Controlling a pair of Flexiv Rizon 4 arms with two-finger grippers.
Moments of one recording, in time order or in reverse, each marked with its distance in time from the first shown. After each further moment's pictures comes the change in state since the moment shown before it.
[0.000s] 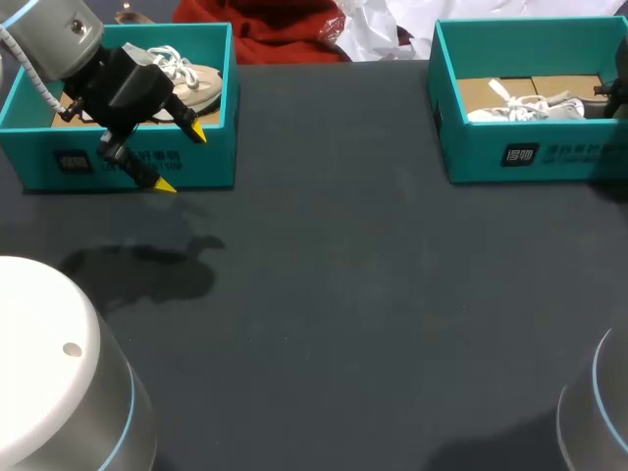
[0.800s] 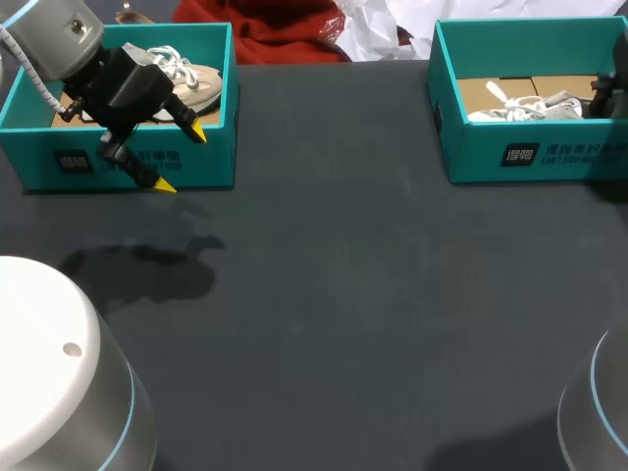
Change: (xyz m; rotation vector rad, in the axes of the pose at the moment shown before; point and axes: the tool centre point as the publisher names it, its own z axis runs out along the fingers) left arm 0.000 0.000 0.000 0.000 0.000 0.000; right arm 0.010 0.000 -0.014 -0.011 0.006 -0.025
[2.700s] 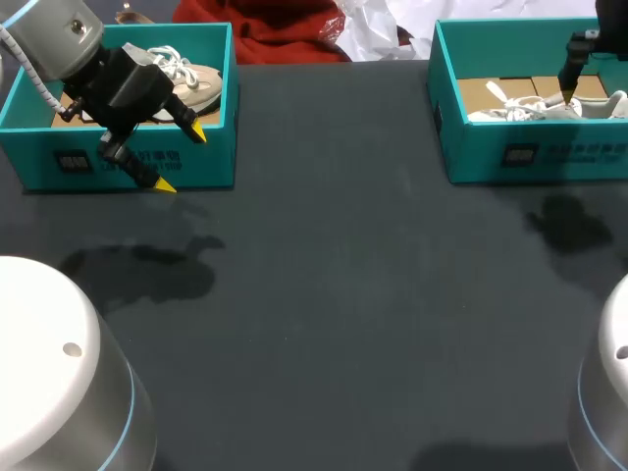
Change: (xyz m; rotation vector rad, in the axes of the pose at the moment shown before) left arm 0.000 0.000 0.000 0.000 0.000 0.000; right arm 0.109 -0.127 -0.203 0.002 0.056 -0.023
